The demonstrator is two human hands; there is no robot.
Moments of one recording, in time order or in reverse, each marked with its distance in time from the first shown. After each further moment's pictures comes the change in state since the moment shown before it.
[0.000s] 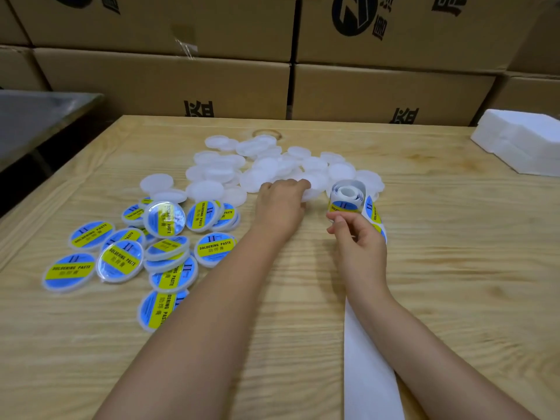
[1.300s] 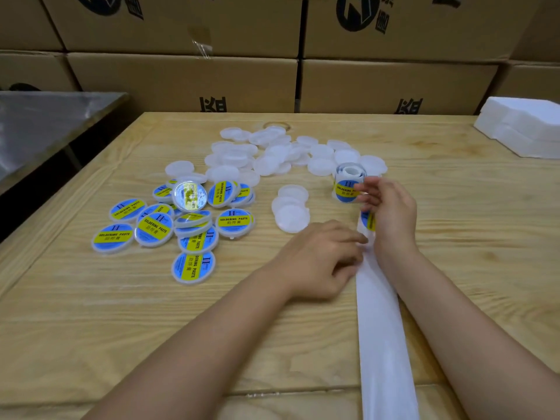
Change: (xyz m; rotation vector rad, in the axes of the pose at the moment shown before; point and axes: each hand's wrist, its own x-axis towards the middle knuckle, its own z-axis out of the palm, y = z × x) left_hand -0.124 0.048 -0.047 -0.331 -0.140 0.571; right_hand 0.014 -0.010 -0.028 0.342 0.079 0.106
